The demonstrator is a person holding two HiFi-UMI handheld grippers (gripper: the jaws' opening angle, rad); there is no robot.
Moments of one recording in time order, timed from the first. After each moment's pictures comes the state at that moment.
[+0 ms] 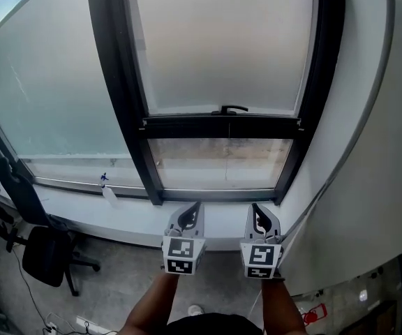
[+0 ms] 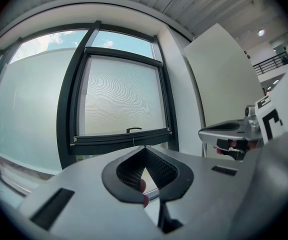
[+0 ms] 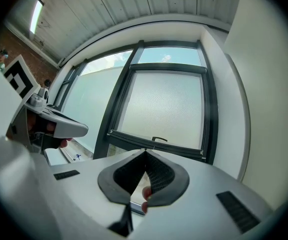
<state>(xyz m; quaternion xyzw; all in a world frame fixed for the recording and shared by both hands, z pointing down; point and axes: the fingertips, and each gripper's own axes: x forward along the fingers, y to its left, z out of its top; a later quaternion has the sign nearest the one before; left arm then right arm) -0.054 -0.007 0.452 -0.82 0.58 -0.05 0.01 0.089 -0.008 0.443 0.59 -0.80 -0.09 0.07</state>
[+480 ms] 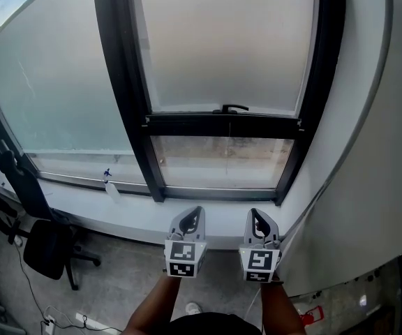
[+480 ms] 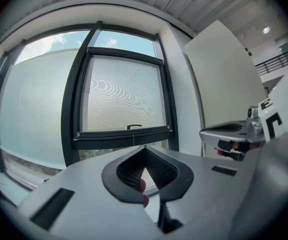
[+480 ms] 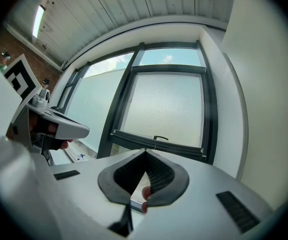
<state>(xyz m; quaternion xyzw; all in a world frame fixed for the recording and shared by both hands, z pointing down) -0.037 0.017 0.465 -0.80 0.59 -0.06 0.00 0.105 0.014 0.456 0.58 -0.81 -0.09 0.07</state>
